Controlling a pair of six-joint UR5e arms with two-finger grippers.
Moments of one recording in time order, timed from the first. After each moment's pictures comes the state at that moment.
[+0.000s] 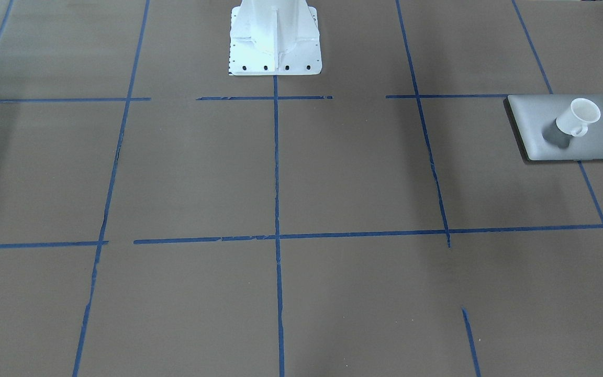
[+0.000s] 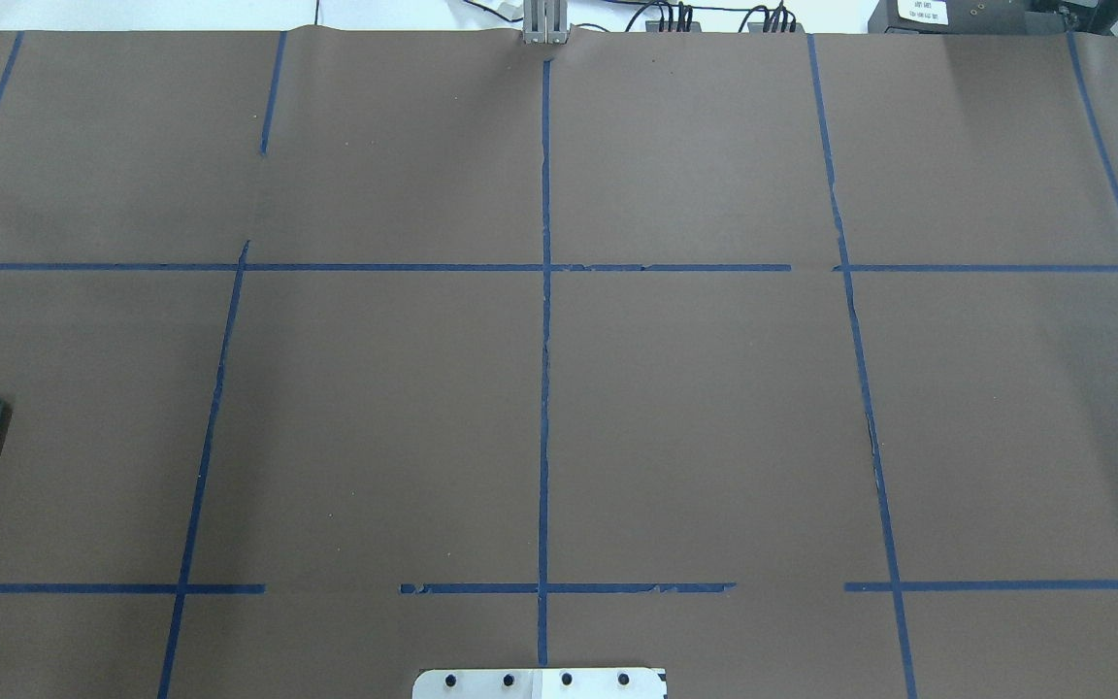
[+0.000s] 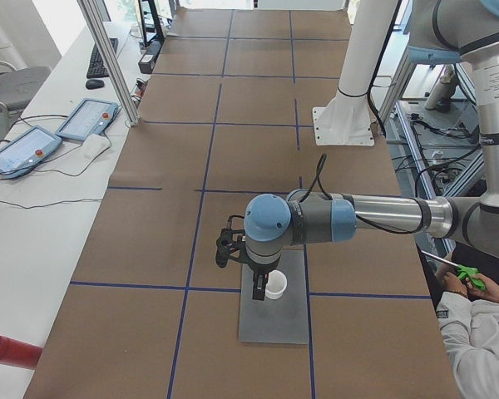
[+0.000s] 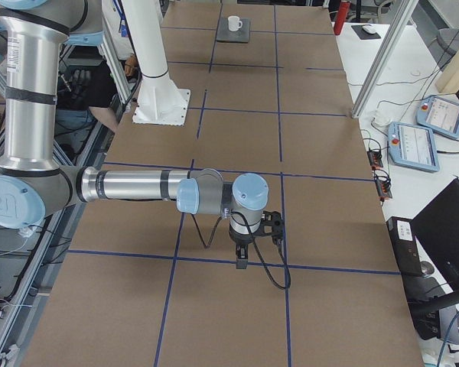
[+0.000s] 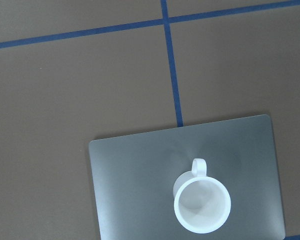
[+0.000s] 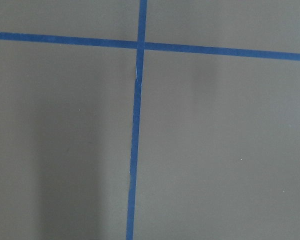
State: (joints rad) left arm -1.69 -1.30 -1.90 -1.43 -2.40 0.20; right arm 1.54 -1.71 1.75 -1.64 2.28 -0.05
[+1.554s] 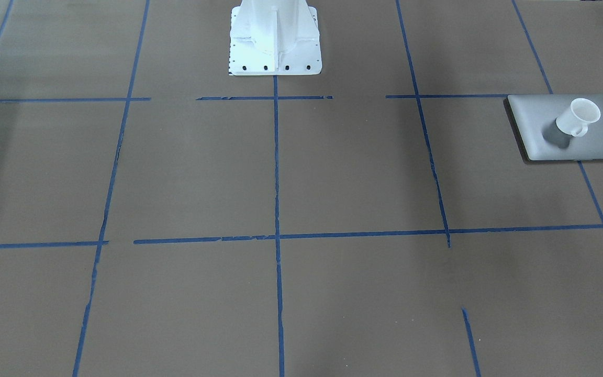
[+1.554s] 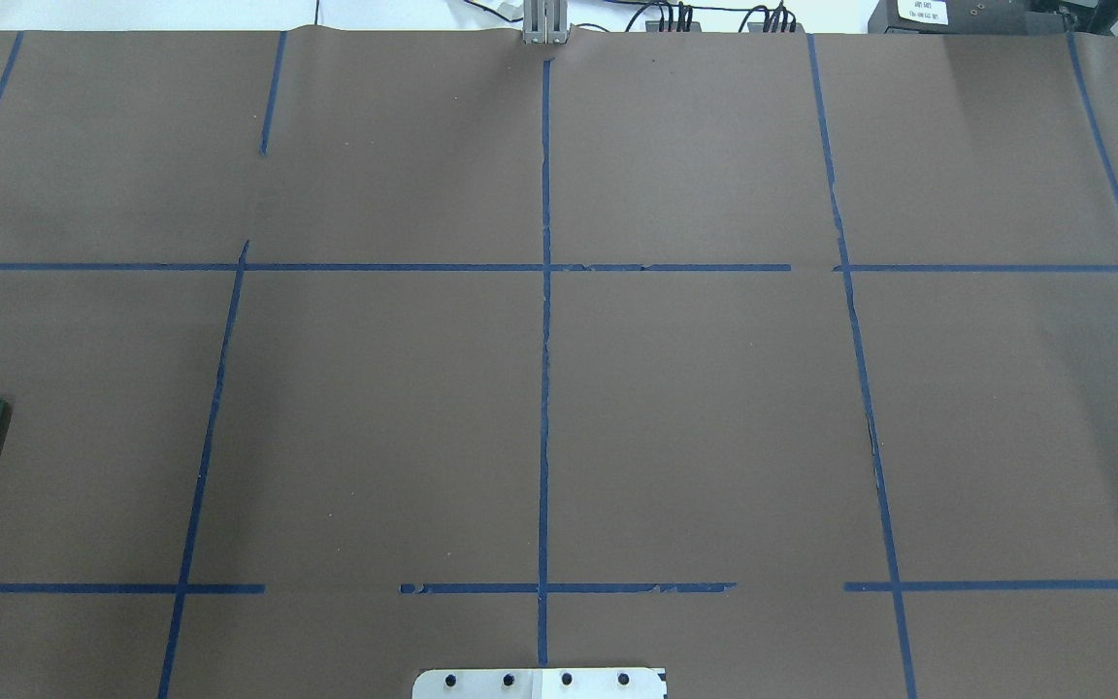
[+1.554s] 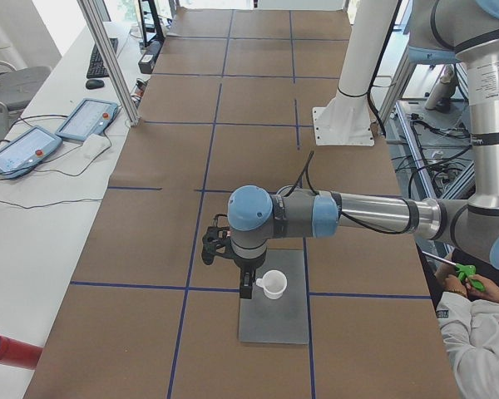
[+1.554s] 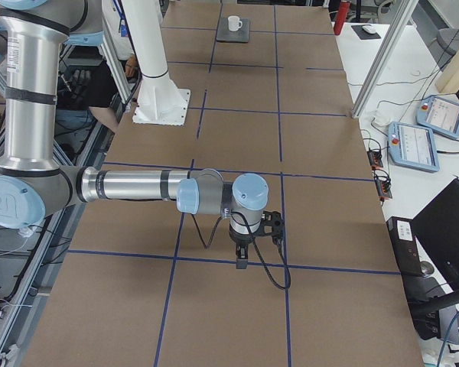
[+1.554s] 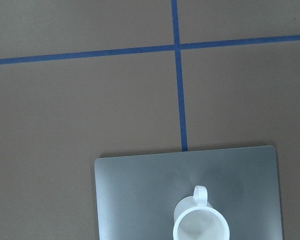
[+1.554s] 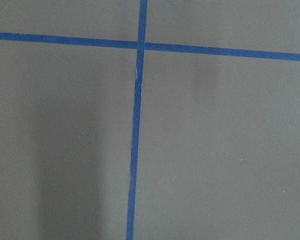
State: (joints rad) left arm -1.65 -1.36 -1.87 -1.44 -2.34 0.16; right arm 1.54 -1.71 1.75 -1.64 2.28 -0.05
